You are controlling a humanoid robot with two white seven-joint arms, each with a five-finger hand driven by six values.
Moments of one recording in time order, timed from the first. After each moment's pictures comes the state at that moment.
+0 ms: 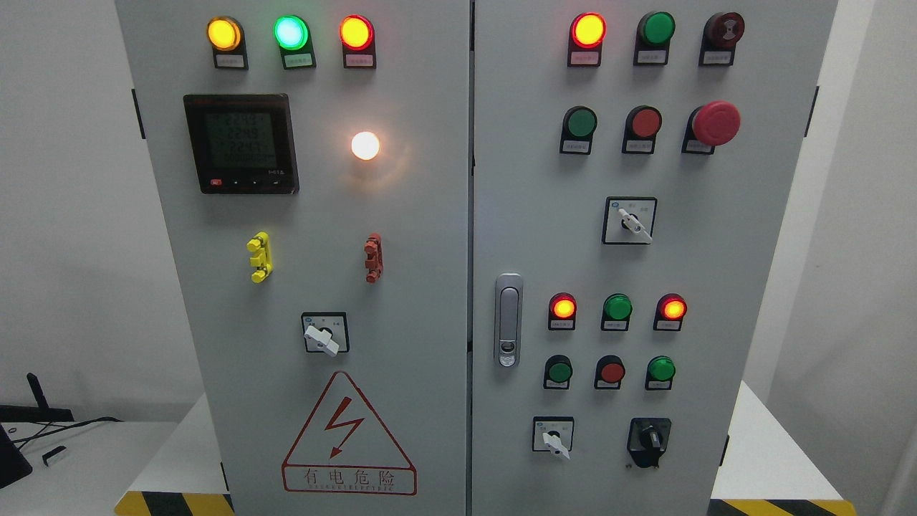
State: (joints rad) left arm -0.04 -0.09 0.08 0.06 0.00 -0.16 0.05; right arm 0.91 0.01 -0.16 -1.34 -0.15 -0.47 0.20
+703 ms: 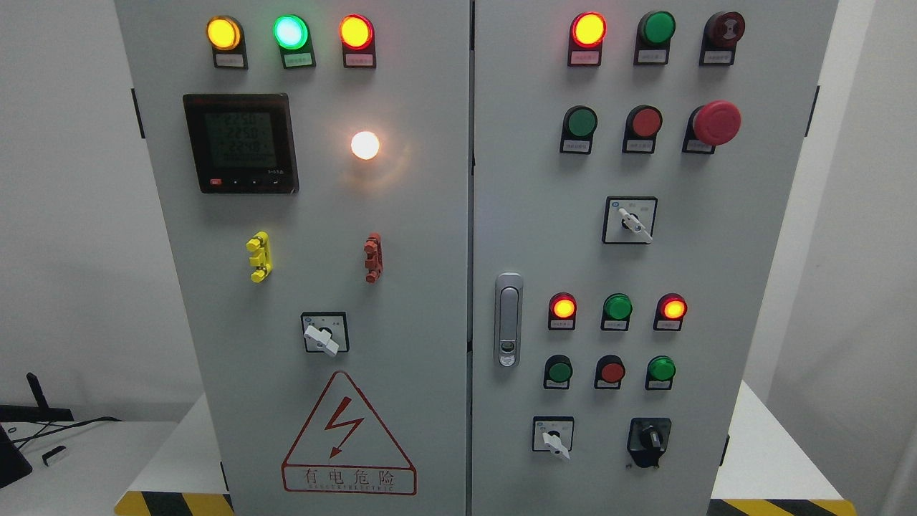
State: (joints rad) left arm -0.04 -0.09 0.08 0.06 0.00 -0.16 0.05; right arm 0.74 -0.04 -0.30 -1.74 -0.26 -0.22 0.15
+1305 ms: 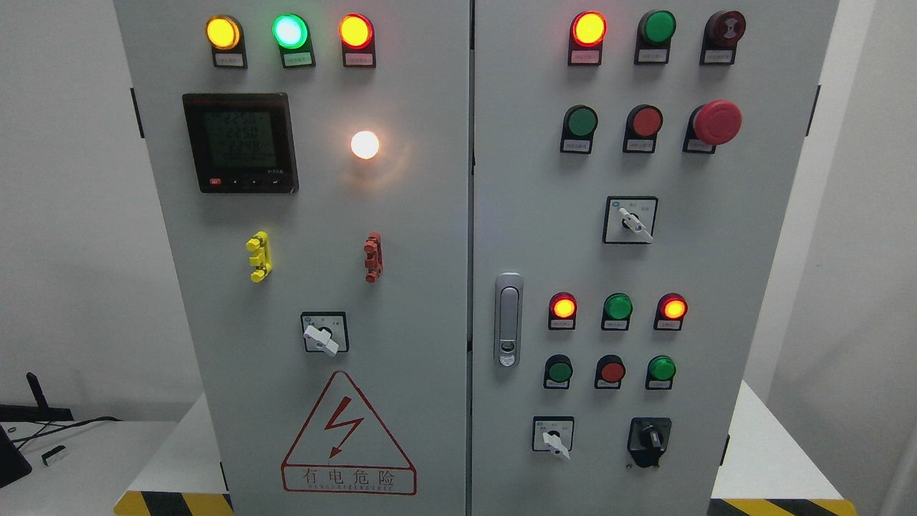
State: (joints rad) left arm -0.04 -0.09 0.08 0.06 0.00 -0.16 0.05; right arm 0.37 -0.07 -0.34 -1.87 -0.27 0.14 0.08
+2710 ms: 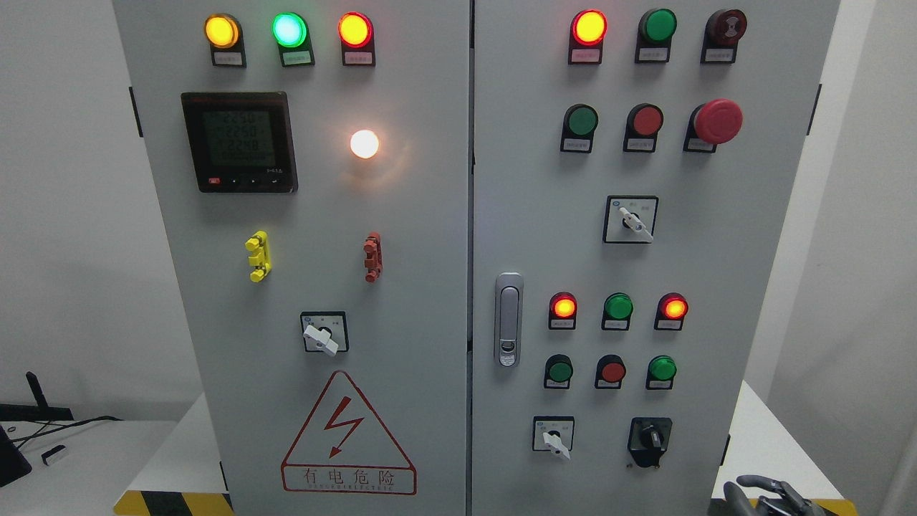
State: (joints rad) left arm -0.04 -0.09 0.08 0.06 0.00 -0.16 0.05; right arm -0.12 -0.08 -0.21 -1.74 -0.24 0.31 -0.03
